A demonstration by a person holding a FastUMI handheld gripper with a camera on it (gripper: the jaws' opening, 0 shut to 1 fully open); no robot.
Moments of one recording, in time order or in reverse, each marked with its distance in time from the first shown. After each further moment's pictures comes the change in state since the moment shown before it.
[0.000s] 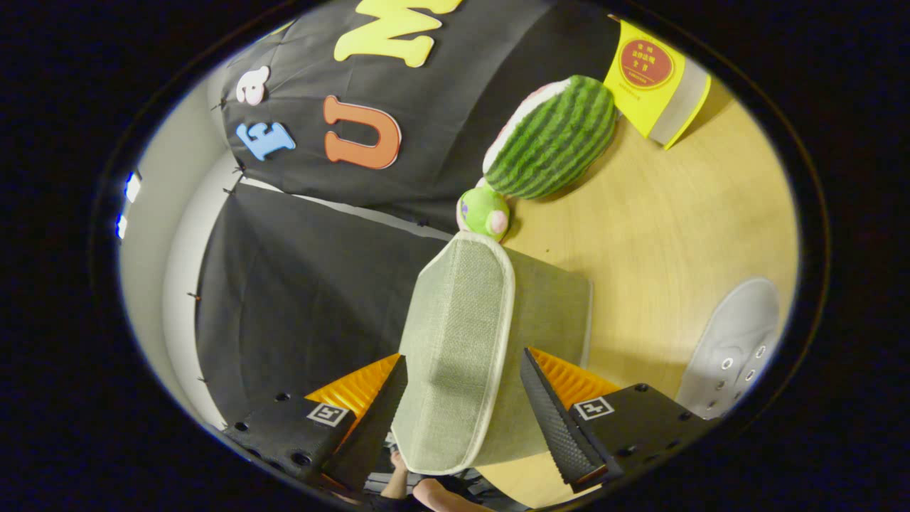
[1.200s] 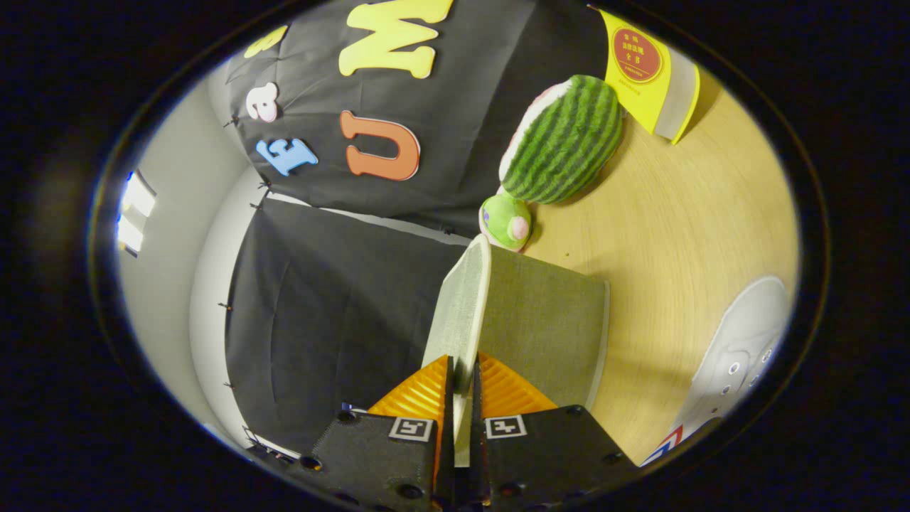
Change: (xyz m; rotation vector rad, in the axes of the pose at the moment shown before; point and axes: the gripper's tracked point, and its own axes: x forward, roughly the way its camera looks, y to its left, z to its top) arm -0.013 0.012 0.013 -0.049 -0.065 0.078
